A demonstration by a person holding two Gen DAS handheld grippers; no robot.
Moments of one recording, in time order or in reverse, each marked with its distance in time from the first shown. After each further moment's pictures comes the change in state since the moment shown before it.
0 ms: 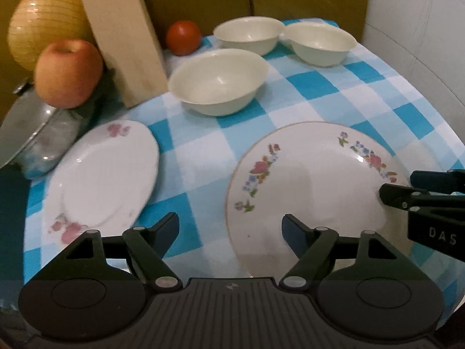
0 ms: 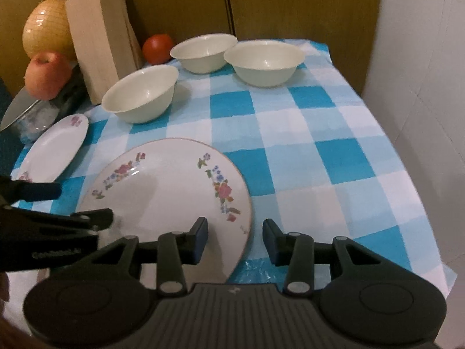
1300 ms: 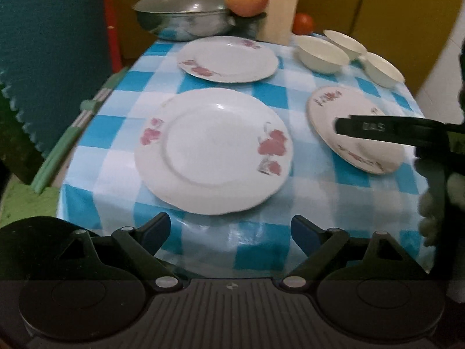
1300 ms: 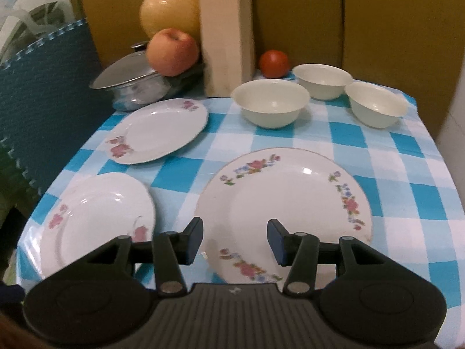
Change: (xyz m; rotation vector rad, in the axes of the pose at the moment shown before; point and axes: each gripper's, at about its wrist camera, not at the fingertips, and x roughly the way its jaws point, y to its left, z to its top) left arm -0.125 0.038 -0.160 -0.503 0.032 0.052; right arm -0.032 0.085 -0.029 -0.259 -0.086 0.232
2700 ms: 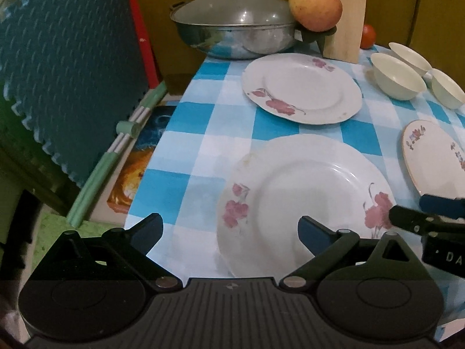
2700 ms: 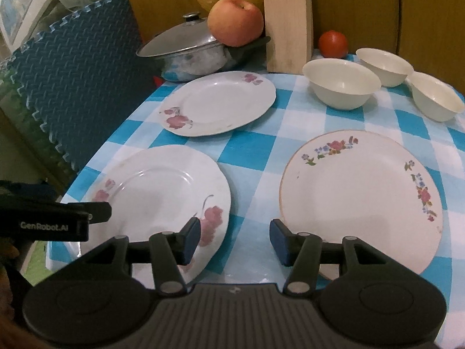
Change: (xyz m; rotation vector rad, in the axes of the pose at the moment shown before) left arm 0.045 0.065 0.061 0.010 -0.022 0.177; right arm 0.020 0.048 -0.005 -0.052 0.094 0.137
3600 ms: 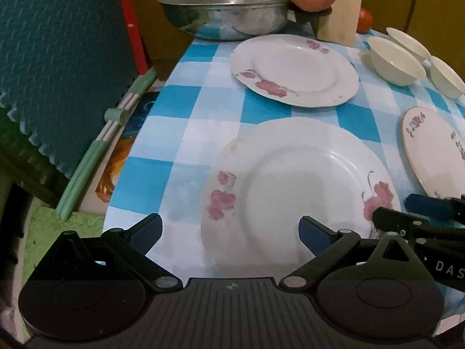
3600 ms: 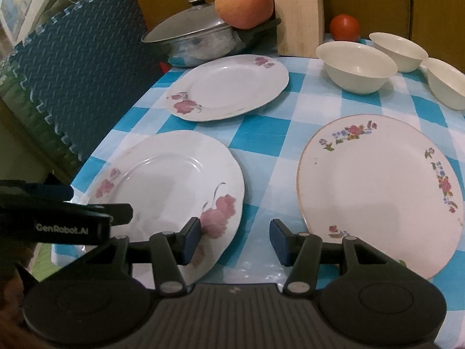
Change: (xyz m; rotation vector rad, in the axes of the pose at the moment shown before) left arm 0.017 -0.005 0.000 0.017 0.068 -0.036; right arm 0.015 0.005 -0.001 0.006 0.049 0.039
